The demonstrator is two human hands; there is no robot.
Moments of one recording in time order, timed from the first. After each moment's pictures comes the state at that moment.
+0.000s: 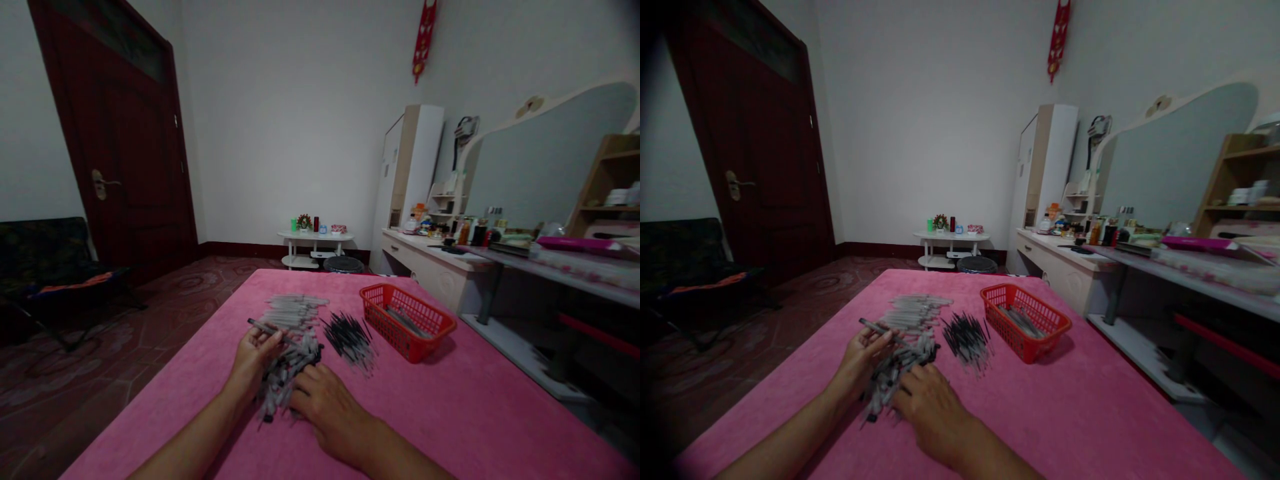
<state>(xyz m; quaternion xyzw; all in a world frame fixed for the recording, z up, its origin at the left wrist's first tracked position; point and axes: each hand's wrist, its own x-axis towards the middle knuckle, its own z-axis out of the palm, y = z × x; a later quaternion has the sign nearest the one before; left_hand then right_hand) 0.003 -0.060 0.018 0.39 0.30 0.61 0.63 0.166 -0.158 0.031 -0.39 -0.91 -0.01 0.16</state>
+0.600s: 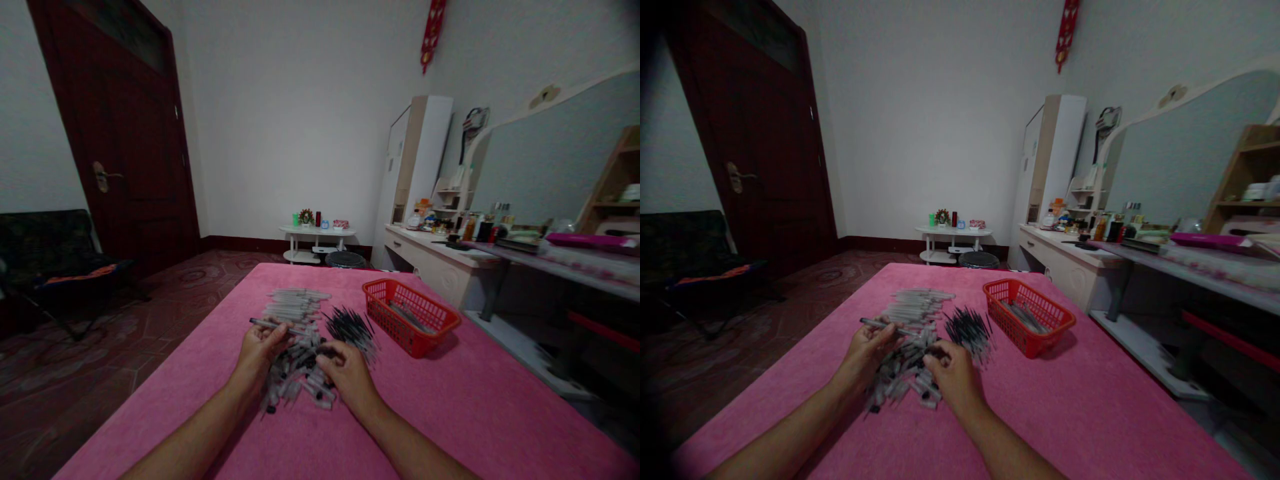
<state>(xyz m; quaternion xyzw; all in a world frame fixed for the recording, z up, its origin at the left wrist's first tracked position) 0.007 -0.065 0.022 0.38 0.28 0.60 0.64 0.185 -0.121 -0.001 -0.54 -0.61 0.30 0.50</state>
